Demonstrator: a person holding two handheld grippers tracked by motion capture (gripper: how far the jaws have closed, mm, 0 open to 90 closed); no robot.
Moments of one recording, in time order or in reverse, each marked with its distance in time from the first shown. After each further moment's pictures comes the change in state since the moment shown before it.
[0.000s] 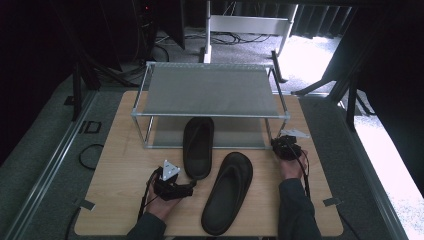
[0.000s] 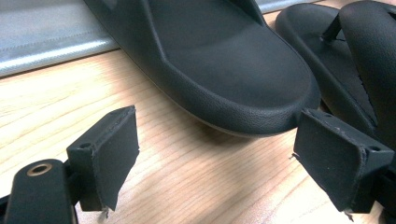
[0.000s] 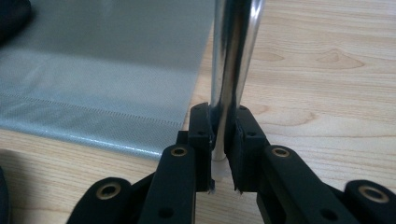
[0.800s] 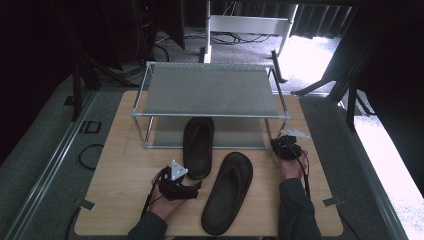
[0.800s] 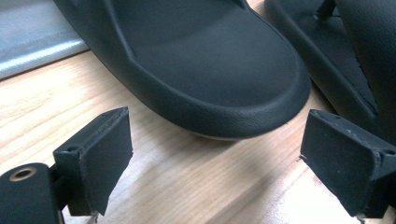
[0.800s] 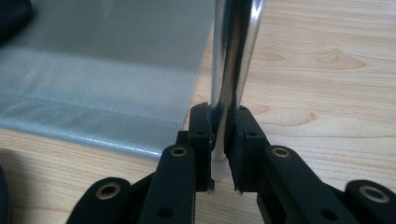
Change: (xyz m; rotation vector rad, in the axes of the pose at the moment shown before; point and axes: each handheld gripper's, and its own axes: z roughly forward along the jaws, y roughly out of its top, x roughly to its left) left arm -0.010 0.006 0.010 0.059 -0.005 0.077; right arm 0.000 0.000 0.000 0.001 0.001 -0.003
